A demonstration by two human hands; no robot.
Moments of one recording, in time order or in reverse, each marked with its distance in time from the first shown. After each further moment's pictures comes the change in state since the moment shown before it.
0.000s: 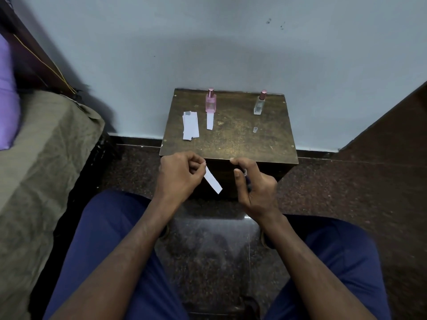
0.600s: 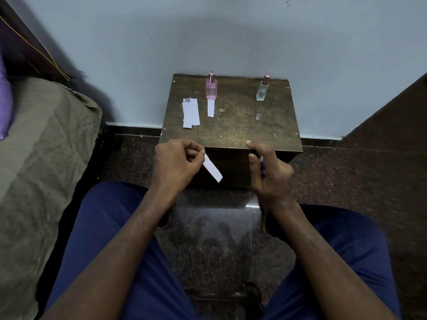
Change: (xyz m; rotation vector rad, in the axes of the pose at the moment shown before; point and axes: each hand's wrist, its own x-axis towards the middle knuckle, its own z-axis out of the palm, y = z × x) left_hand 0.000 -0.007 -0.003 -0.042 -0.005 -0.025; right_hand -0.002 0.019 -0.006 -0.058 0.056 -0.054
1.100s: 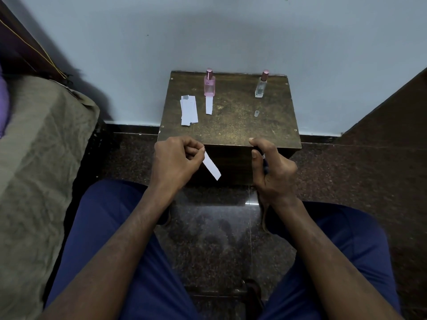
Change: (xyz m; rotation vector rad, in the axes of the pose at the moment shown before) left_hand -0.001 0.002 0.000 -0.002 -0.011 0.018; right_hand 0.001 0.003 -0.006 -0.042 0.029 -0.052
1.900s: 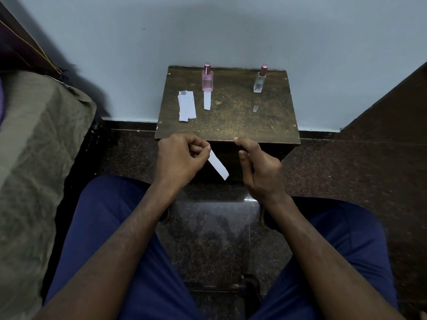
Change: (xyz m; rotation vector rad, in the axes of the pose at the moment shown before) left_hand -0.006 0.009 0.005 -0.044 -0.058 0.005; right_hand -0.003 -0.012 0.010 0.066 -0.126 0.017
